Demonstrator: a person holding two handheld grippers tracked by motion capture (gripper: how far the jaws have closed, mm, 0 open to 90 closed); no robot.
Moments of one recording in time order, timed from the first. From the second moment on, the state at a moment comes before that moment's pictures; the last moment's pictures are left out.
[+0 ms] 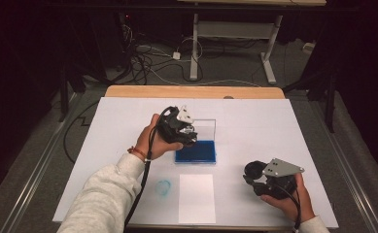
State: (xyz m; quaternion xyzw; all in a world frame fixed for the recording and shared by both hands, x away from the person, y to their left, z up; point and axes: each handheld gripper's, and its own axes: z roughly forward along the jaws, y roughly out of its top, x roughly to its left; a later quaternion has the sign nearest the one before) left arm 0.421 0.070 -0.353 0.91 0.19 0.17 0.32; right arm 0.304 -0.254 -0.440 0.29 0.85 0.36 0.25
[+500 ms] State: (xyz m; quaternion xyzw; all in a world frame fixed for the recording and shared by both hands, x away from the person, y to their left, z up) left arm 0.426 0.056 -0.353 0.91 0.18 0.15 0.34; right arm 0.304 -0.254 -0.441 0.29 0.85 0.36 0.25
